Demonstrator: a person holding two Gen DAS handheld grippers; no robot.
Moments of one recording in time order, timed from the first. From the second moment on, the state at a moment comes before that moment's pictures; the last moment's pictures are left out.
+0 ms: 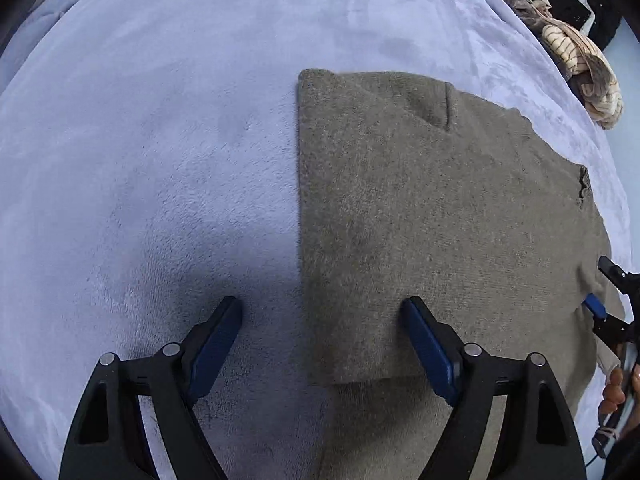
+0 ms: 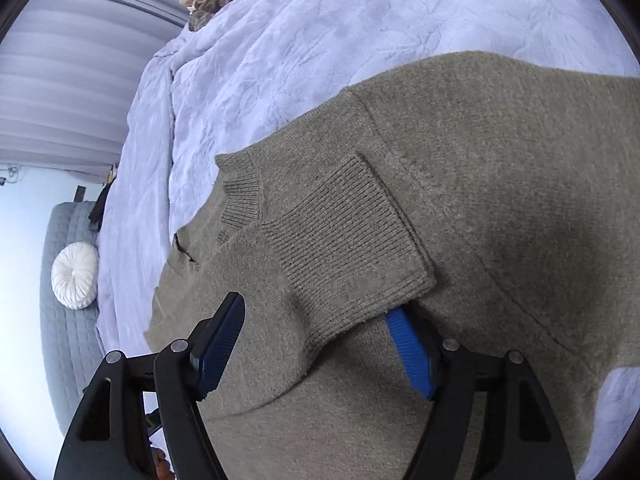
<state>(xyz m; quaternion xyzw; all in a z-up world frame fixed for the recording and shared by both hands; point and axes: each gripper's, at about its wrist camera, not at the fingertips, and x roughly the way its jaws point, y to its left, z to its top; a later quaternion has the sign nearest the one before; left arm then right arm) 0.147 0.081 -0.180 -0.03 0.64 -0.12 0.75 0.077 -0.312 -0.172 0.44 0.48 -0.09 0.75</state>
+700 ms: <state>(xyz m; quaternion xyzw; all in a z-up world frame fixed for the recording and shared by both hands) 0.132 0.091 -0.125 0.06 0.58 -0.16 0.79 0.025 -0.304 -0.144 0.29 0.53 -0.18 0.78</state>
